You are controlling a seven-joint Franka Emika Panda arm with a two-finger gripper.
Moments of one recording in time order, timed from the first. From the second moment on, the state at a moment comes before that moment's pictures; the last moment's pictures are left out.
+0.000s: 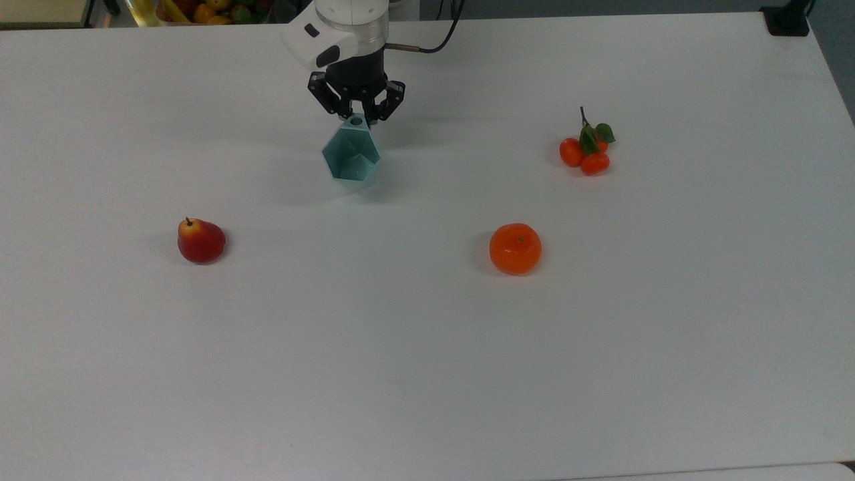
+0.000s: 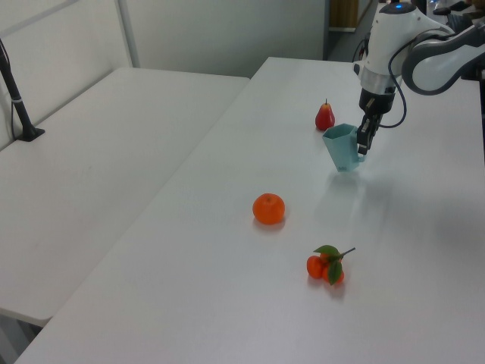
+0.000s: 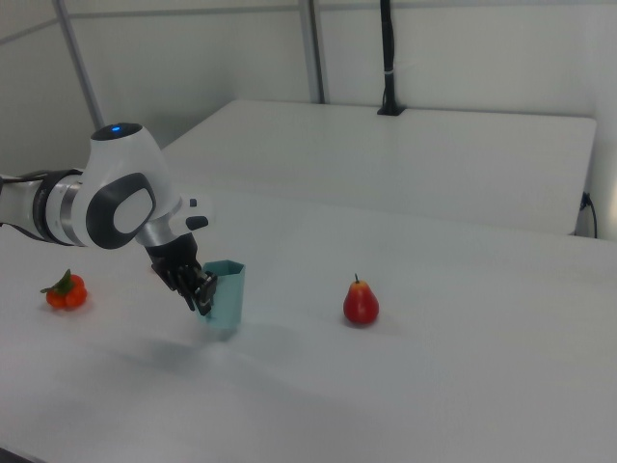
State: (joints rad) arm 0.18 -0.01 -0.10 -2.25 -0.08 2.35 0.18
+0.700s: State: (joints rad) arm 0.18 -0.02 -0.08 -2.19 -0.11 2.14 0.18
